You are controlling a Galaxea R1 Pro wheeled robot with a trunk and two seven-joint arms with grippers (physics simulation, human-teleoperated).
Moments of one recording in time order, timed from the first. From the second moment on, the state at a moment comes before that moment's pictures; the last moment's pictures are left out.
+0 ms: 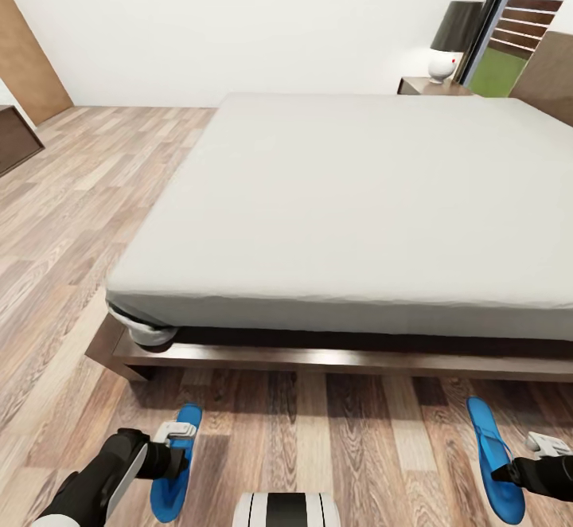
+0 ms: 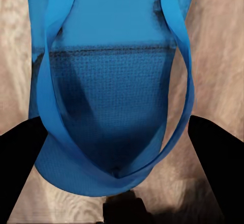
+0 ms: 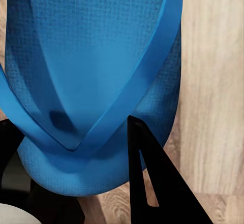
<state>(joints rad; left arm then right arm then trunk) -0.45 0.16 -0.09 -0.72 0.05 0.74 -0.27 -0.41 -0.62 -0.06 -0.69 -0.05 0.83 0.77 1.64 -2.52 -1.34</state>
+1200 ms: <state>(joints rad) -0.45 0.16 -0.09 -0.77 0.05 0.82 -0.27 -0.41 -0.62 -0.06 -0.69 -0.05 0.83 0.77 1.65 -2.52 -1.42</state>
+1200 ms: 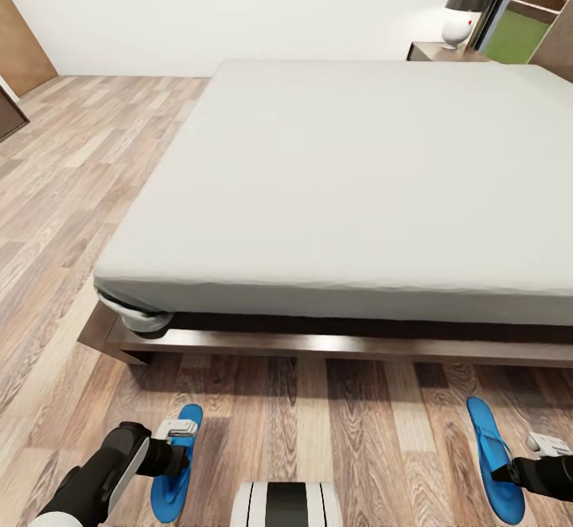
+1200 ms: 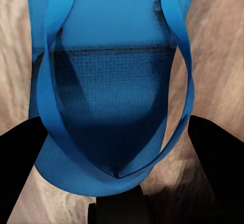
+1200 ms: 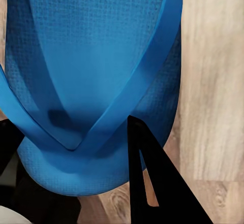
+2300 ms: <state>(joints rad) -0.45 0.15 -0.03 -0.77 0.05 0.71 -0.17 -0.41 -0.62 -0.06 -0.69 -0.05 0.83 0.77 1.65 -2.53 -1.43</state>
